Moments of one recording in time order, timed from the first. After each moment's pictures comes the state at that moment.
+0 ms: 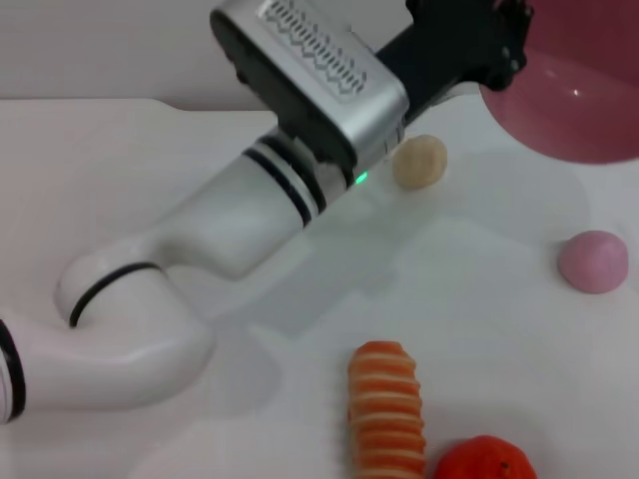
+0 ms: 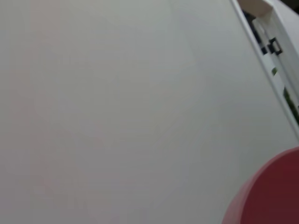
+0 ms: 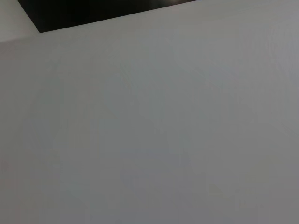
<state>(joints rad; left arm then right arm) -0.68 -2.08 2.37 0.85 2.53 -0.72 -2.88 -0.13 2.08 -1.50 -0.97 -0.27 -1.50 0.38</state>
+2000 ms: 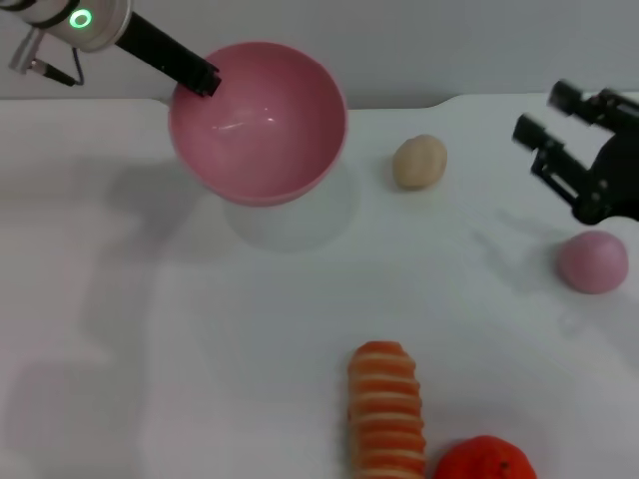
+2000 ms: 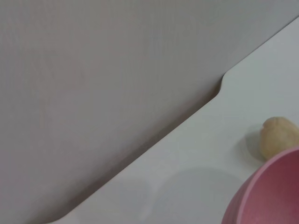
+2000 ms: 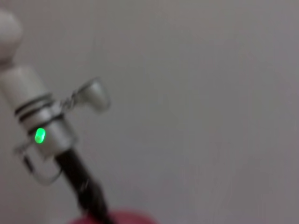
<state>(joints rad) -0.93 -2.01 1.07 1.09 2.66 1.37 -2.49 -0.12 2.07 -1.50 -1.32 -1.02 -1.01 1.06</state>
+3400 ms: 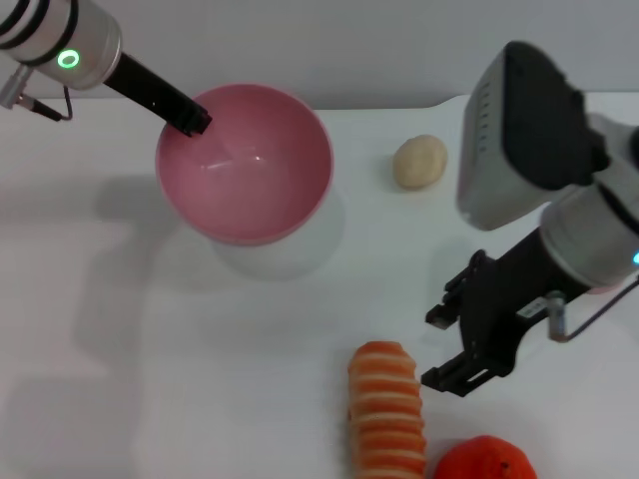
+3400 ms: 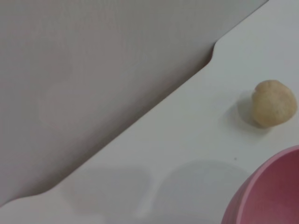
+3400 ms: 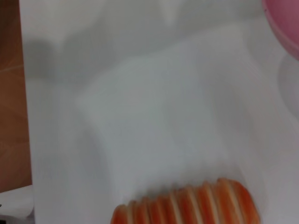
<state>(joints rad) -0.88 -2.03 1.07 1.10 2.67 1.40 -2.43 0.62 2.07 -1.54 -1.58 -2.39 -1.80 2.36</state>
